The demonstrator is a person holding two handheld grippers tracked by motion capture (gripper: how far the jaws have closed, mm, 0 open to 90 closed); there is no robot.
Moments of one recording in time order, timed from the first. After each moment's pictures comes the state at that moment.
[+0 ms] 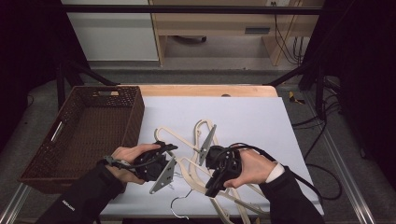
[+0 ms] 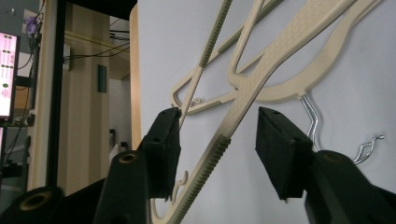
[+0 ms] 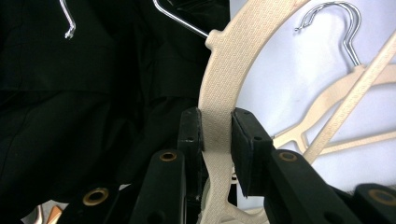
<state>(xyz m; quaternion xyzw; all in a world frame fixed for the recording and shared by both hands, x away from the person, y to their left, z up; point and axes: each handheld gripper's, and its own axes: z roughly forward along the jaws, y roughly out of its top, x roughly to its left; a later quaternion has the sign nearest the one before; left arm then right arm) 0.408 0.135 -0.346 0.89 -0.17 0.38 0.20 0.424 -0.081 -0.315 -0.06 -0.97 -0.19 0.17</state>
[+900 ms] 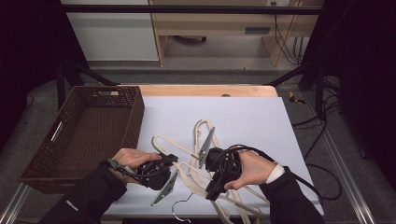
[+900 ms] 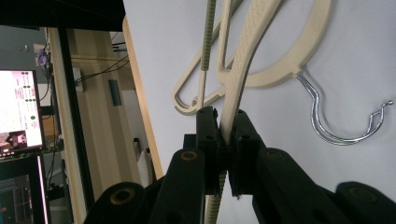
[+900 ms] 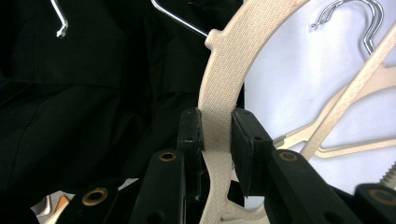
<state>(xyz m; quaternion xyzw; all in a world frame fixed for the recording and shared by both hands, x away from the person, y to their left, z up) 0.399 0.131 -0.360 0.86 -0.26 0.41 0.15 0.421 -0.080 -0.317 -0.05 -0.96 -0.19 0.18</state>
